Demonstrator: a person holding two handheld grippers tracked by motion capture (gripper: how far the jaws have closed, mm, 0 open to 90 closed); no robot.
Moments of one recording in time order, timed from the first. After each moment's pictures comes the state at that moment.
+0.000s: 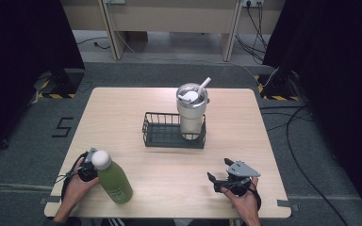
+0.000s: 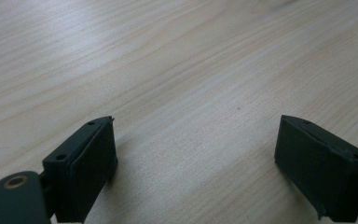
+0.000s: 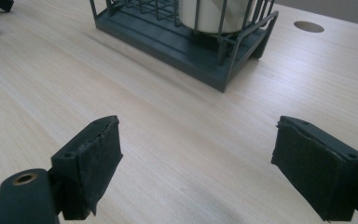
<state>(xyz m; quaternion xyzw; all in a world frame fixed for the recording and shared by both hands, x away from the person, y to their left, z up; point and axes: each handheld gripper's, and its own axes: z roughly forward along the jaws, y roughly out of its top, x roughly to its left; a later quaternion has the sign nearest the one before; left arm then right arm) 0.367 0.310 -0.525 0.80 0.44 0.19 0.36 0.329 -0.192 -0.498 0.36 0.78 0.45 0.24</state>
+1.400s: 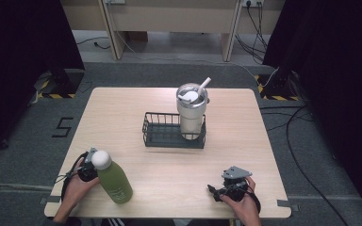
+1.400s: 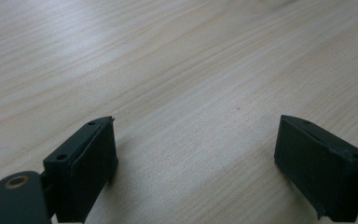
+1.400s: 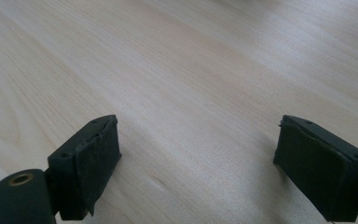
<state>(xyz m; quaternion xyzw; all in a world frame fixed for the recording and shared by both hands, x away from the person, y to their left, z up) 0.366 0.309 -0.525 0.80 0.44 0.19 0.36 0.323 -0.190 -0.518 0.39 0.84 0.35 0.16</state>
